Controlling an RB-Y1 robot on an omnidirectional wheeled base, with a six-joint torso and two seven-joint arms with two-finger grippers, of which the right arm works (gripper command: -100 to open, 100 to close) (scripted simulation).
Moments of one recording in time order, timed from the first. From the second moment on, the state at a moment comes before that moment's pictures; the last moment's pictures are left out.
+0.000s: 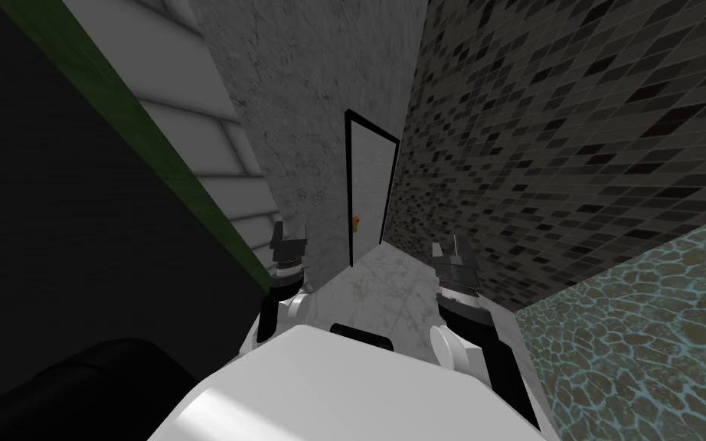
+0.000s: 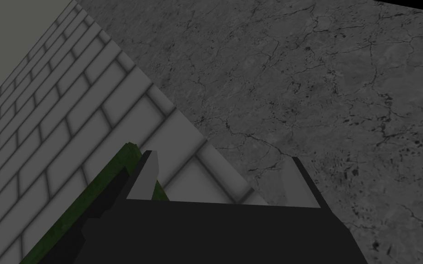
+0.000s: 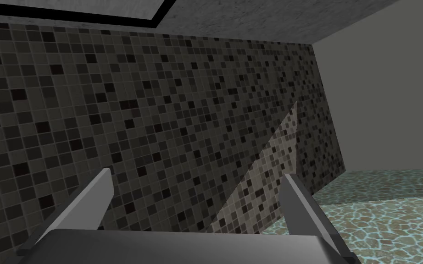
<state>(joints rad) 0.48 0.00 0.07 -2.33 -0.06 -0.37 0.13</state>
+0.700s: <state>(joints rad) 0.46 -0.04 0.05 -2.24 0.08 -0.42 0.16</state>
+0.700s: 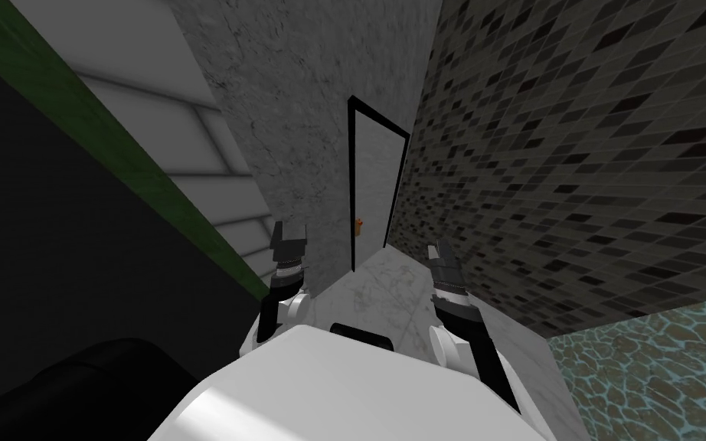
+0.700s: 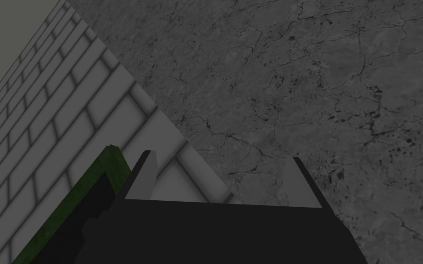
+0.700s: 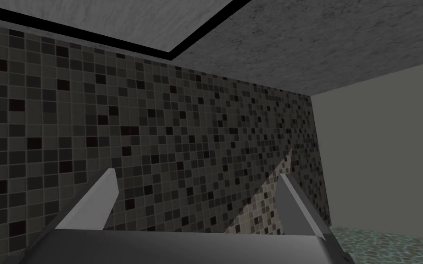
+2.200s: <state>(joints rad) 0.41 -0.08 0.02 -2.03 0.38 -0.52 0.25</state>
